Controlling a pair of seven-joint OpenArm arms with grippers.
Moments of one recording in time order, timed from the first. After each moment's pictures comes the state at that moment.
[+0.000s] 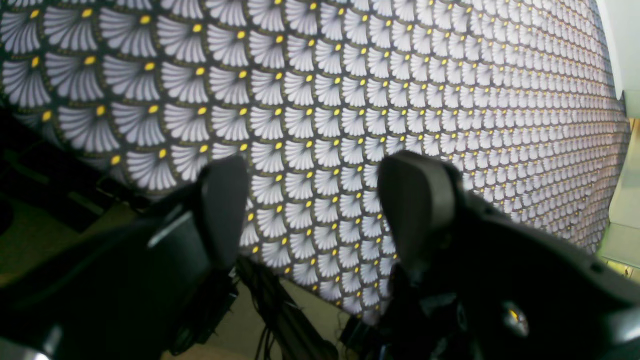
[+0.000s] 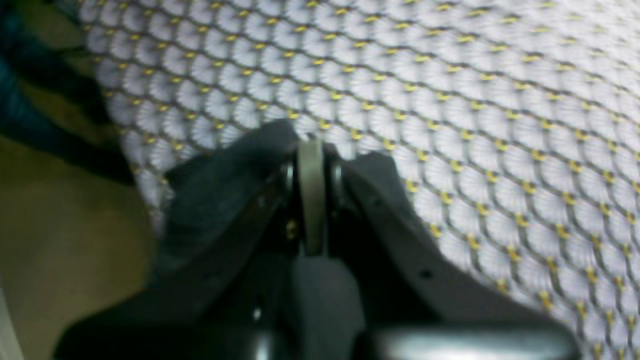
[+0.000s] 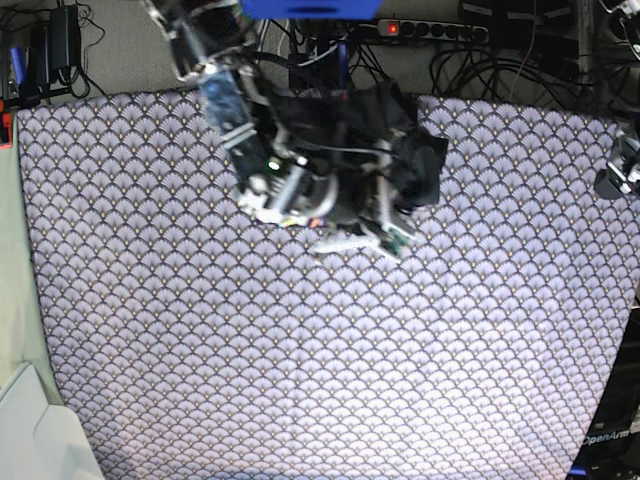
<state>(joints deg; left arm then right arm) 17.4 -23.6 -48.2 100.3 -58.1 8.9 71.2 2.3 -4.7 -25.6 97.8 6.4 36.0 -53.6</state>
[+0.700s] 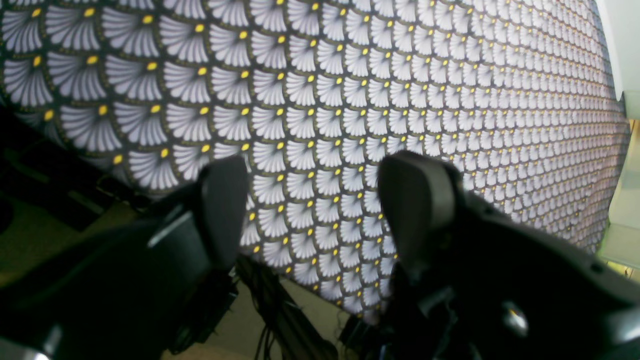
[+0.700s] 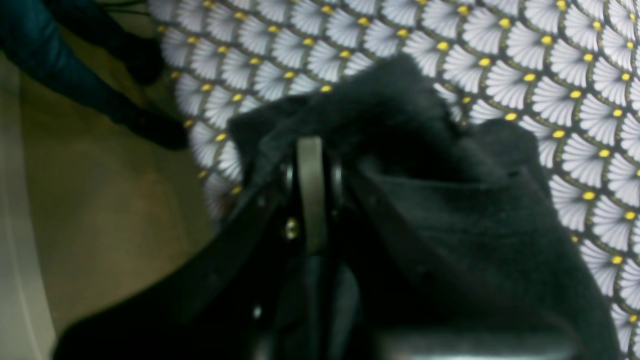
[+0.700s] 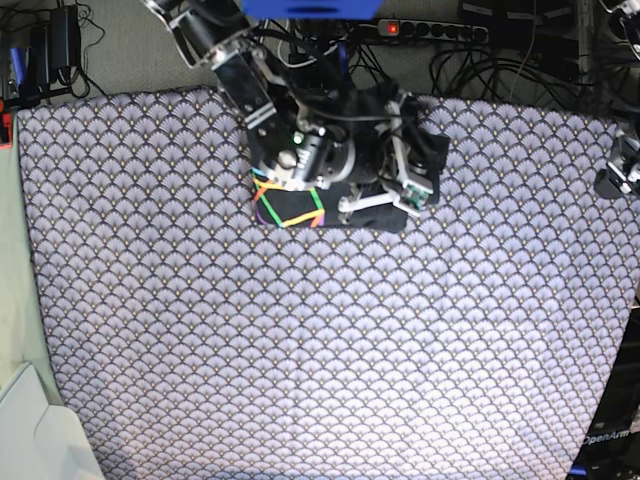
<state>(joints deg) 17.4 -23.6 -48.2 100.1 -58.2 8.9 71.3 1.8 -4.4 -31.7 87.7 6.9 36.1 -46.5</state>
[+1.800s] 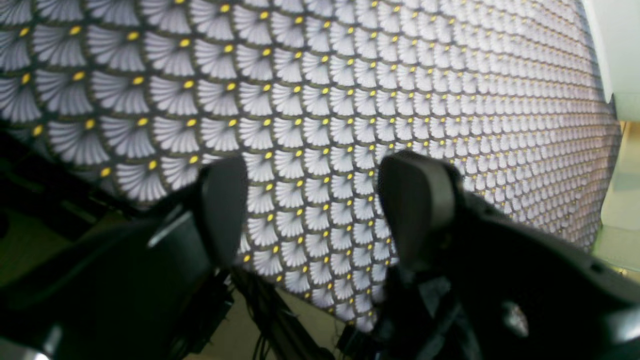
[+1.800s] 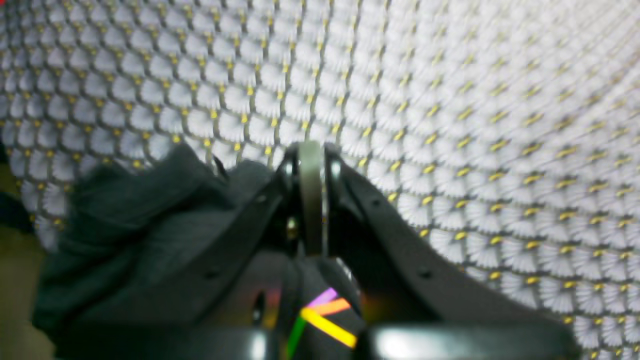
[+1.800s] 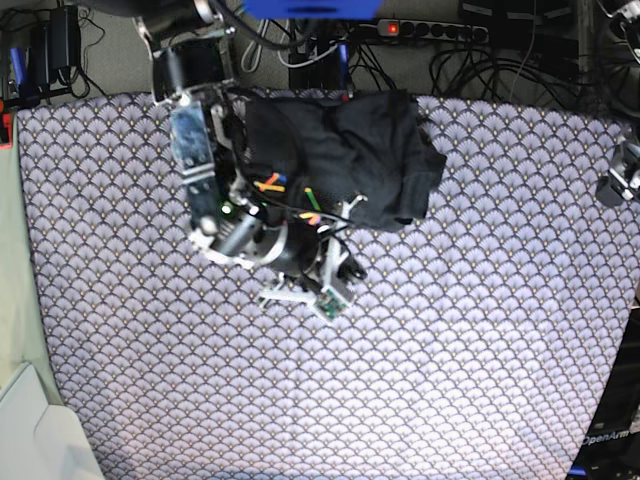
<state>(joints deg) 16.0 -23.6 -48.2 100.5 -58.2 9.0 71.3 7.7 -4.8 -13.2 96.4 7.5 36.0 -50.7</state>
